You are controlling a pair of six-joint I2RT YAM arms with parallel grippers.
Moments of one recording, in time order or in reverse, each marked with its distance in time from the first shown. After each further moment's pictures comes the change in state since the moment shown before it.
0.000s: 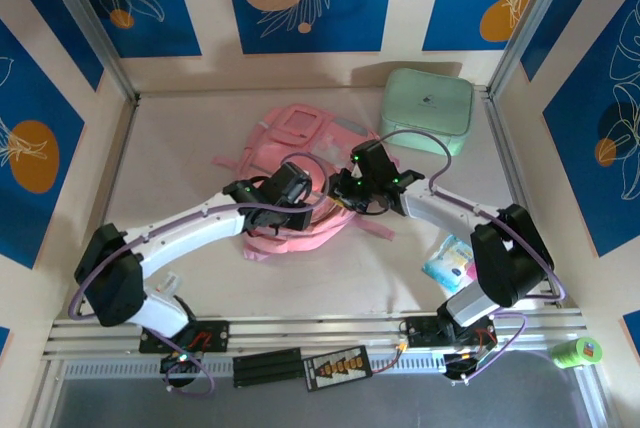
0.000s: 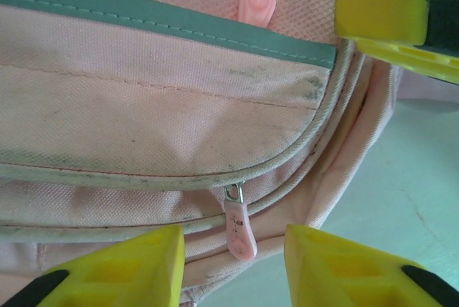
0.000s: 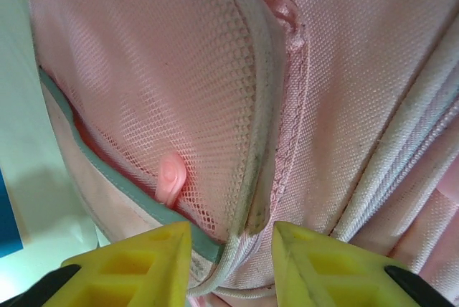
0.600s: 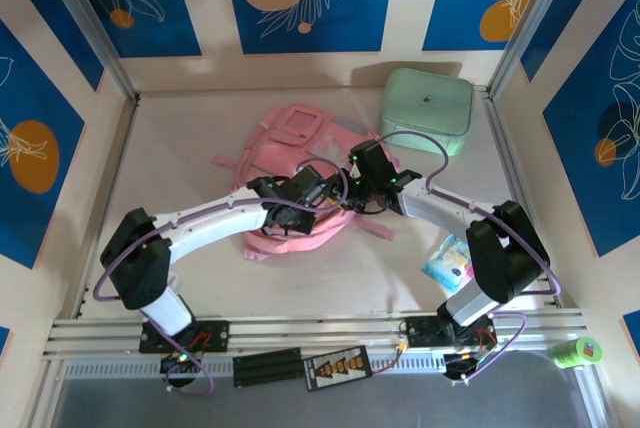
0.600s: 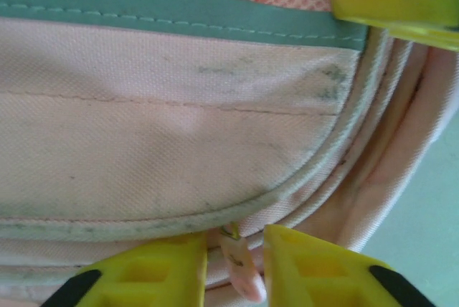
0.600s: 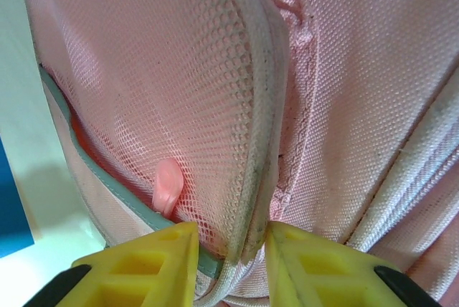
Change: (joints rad) left arm -0.045 0.144 0.095 -0.086 -0.092 0.048; right arm 0.000 0.021 0.002 0.025 -0.029 0.021
